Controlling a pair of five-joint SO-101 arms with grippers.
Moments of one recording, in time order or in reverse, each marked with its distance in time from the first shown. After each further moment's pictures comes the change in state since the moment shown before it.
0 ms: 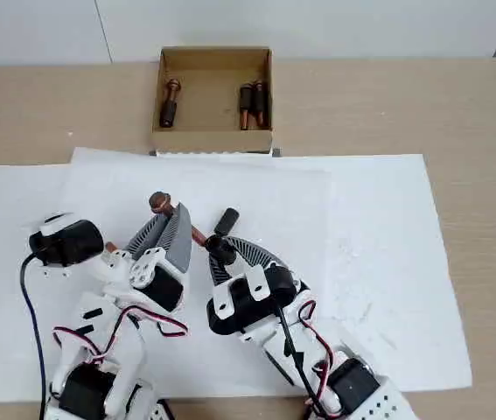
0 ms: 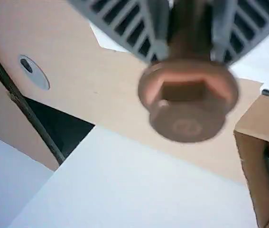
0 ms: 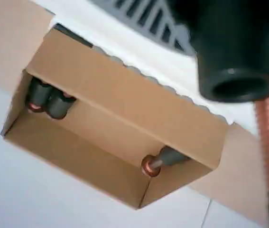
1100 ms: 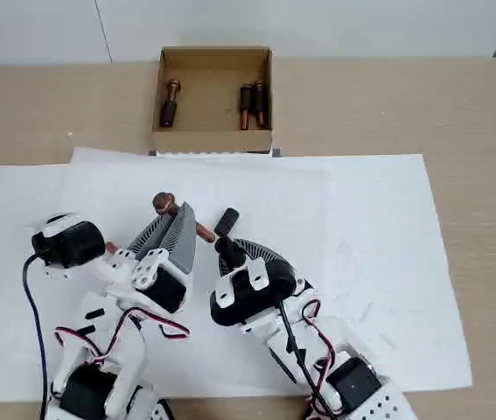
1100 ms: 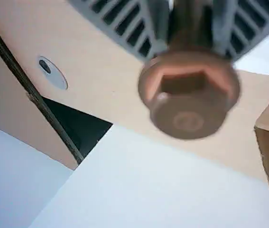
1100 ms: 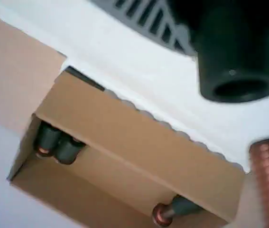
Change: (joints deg) left arm 1.2 0.0 0.0 -1.6 -0.3; right arm 2.6 -1.0 0.0 5.8 0.0
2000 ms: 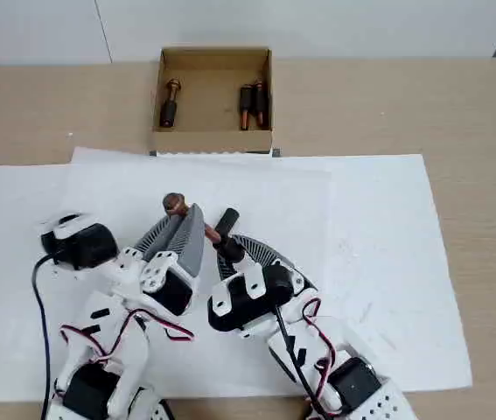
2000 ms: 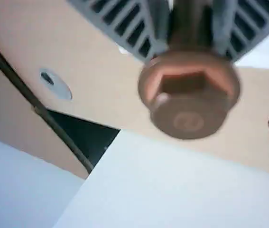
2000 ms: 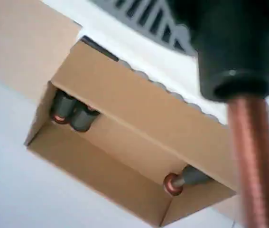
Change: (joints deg) left arm 1.8 -0.1 1.2 -2.6 -3.5; right arm 0.1 0.1 0.0 -3.2 3.7
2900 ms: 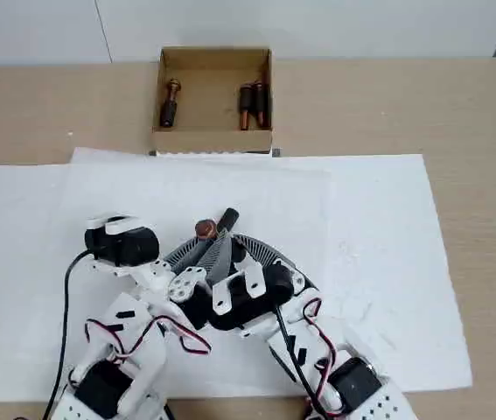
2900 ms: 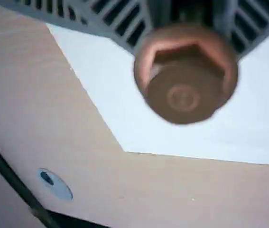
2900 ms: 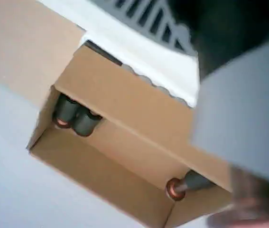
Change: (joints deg) left arm 10.3 -0.1 5.5 4.5 -0.6; right arm 0.2 0.0 0.0 0.0 0.1
